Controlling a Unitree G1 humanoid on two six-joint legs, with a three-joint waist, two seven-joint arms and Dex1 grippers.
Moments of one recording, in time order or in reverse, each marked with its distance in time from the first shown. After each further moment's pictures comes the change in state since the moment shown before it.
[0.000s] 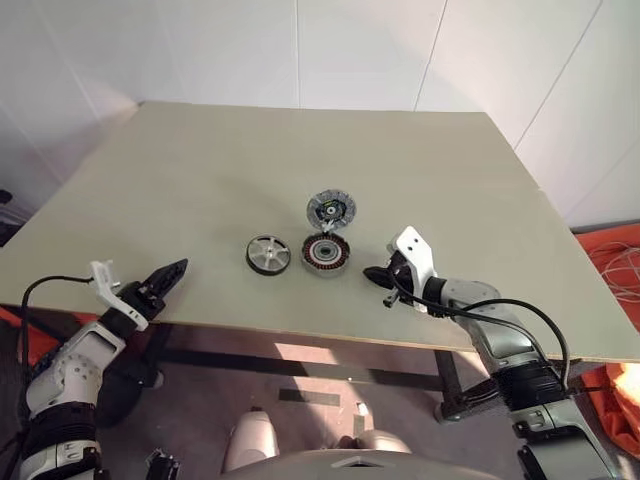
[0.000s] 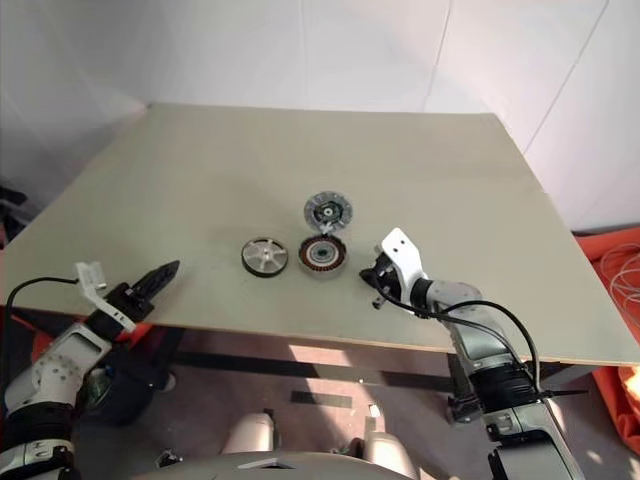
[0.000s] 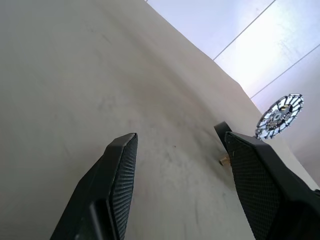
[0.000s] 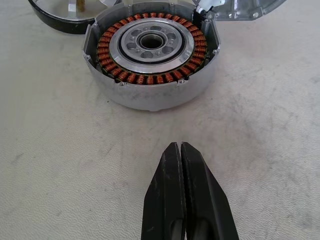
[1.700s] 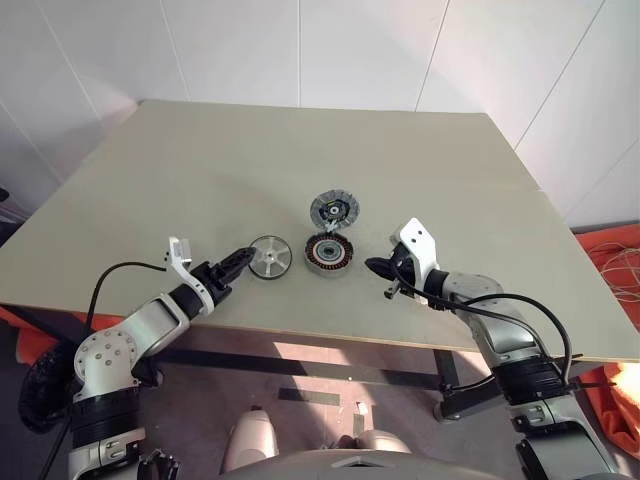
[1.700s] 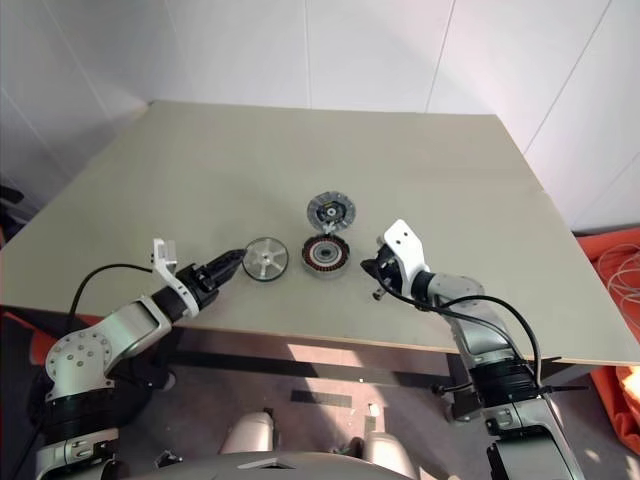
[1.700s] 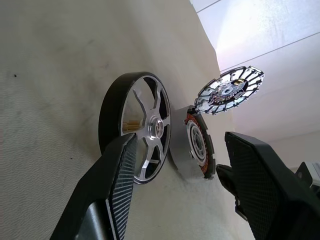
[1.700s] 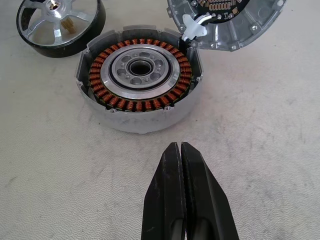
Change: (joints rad) left arm -0.082 -0.177 -0.045 -0.359 -0.428 0.461 0.752; right arm -0.023 -0.001 -0.022 -0.010 0.009 -0.005 -0.019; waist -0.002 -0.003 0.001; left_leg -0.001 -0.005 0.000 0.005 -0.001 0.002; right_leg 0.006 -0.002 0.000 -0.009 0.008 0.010
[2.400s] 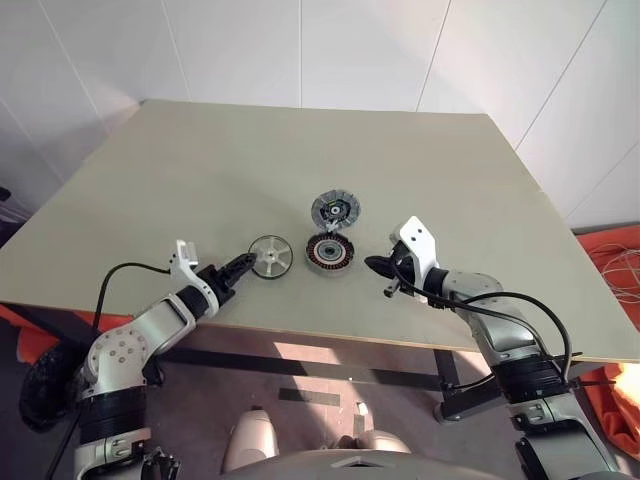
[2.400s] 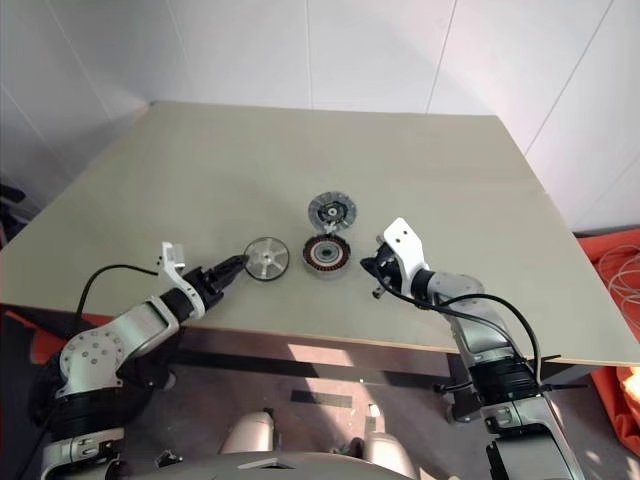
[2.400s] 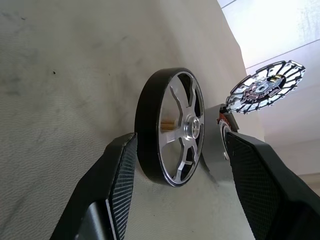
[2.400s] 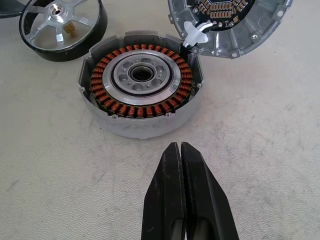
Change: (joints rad) left arm -0.023 -0.009 -0.059 0.060 0.141 -0.067 -0.026; right arm -0.008 0.000 0.000 0.000 0.000 -0.001 0.001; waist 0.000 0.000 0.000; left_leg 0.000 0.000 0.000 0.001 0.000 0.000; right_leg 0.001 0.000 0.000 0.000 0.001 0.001
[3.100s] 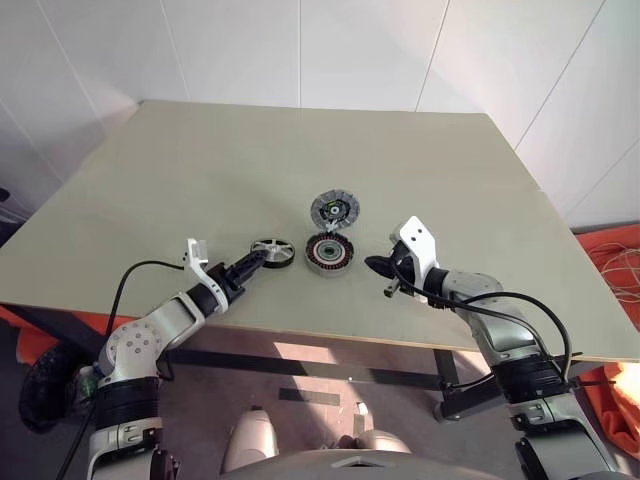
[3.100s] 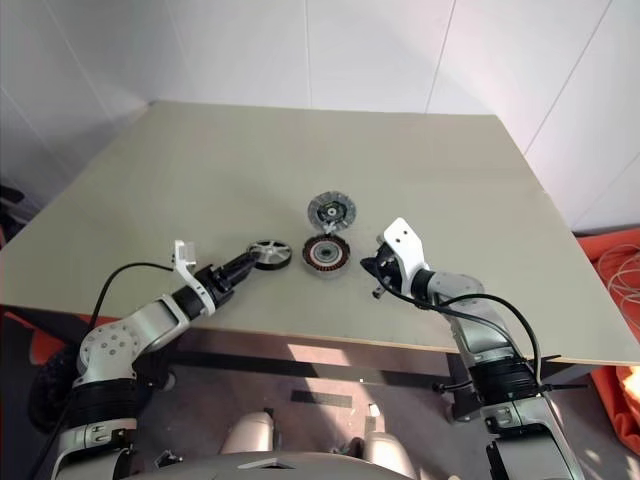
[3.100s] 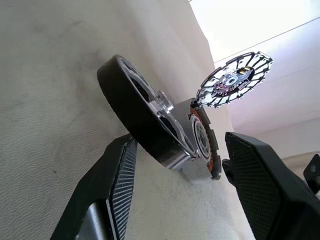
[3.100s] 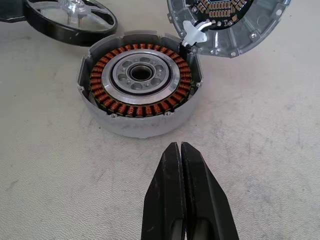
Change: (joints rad) left arm -0.039 -0.038 -0.005 0.072 0.051 -0.001 -0.176; right arm 0.000 0.000 0.000 0.000 0.000 0.000 -0.001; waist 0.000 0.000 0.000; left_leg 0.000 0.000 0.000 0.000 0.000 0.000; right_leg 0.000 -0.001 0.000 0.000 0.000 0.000
